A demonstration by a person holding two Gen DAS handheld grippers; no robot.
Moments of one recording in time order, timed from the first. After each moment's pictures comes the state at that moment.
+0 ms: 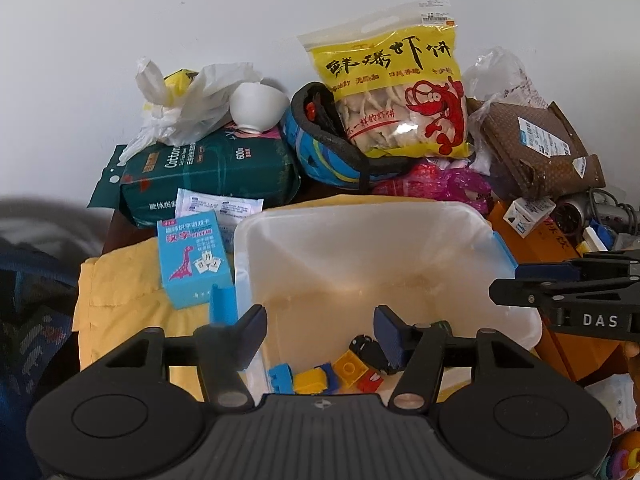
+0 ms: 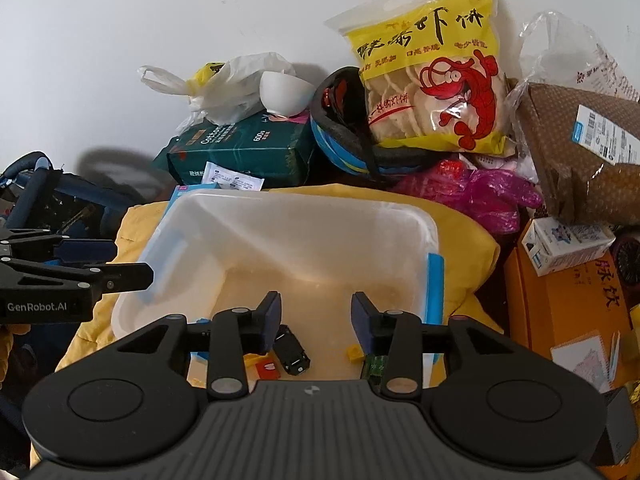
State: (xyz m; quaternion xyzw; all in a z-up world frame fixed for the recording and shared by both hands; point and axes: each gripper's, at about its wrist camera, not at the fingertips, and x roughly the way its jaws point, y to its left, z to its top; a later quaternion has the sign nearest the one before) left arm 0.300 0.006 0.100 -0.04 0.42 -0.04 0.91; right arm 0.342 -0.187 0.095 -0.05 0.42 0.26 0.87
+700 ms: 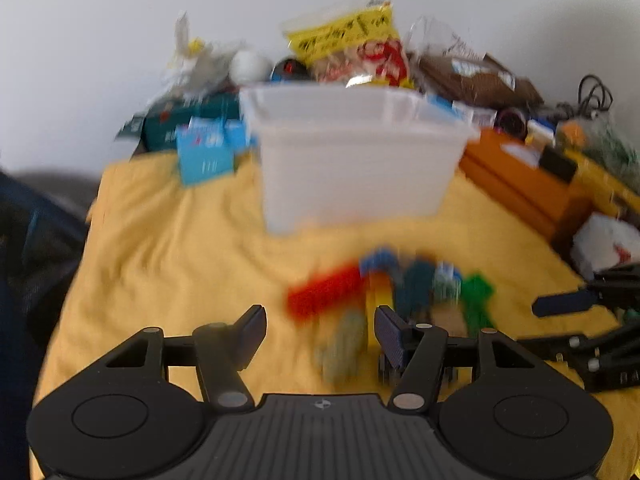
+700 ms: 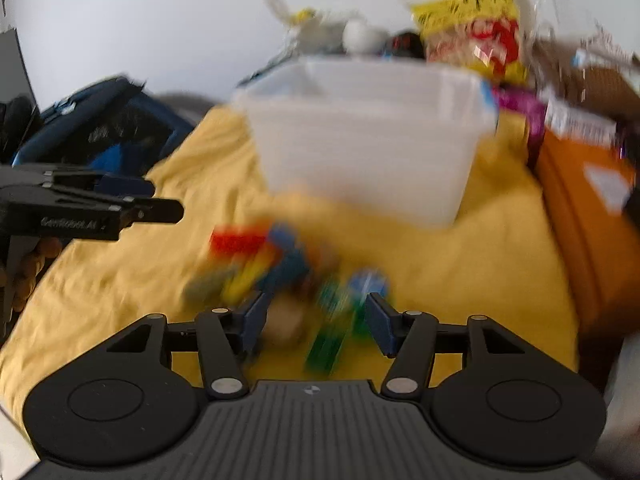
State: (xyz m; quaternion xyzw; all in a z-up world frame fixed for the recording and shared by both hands) left arm 0.082 -0.002 -0.019 -0.01 0.35 -0.06 0.93; right arm 0.116 -0.219 -0.011 -0.08 0.38 0.32 0.87
